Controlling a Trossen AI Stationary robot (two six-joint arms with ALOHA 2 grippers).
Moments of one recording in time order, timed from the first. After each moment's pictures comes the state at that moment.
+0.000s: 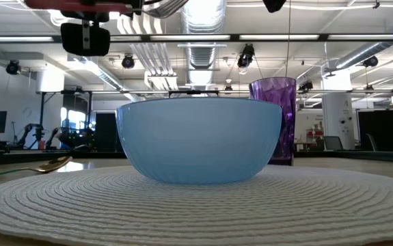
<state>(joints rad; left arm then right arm) -0.15 1.37 1.16 -0.72 0.51 -0.76 0.30 1.27 1.01 -0.13 0.17 0.18</state>
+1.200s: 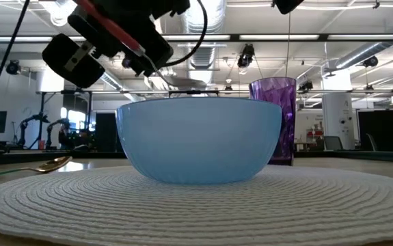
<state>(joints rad) -0.10 1.67 1.15 -0.46 0.95 -1.29 0.40 1.27 0.99 -0.26 0.17 0.10</state>
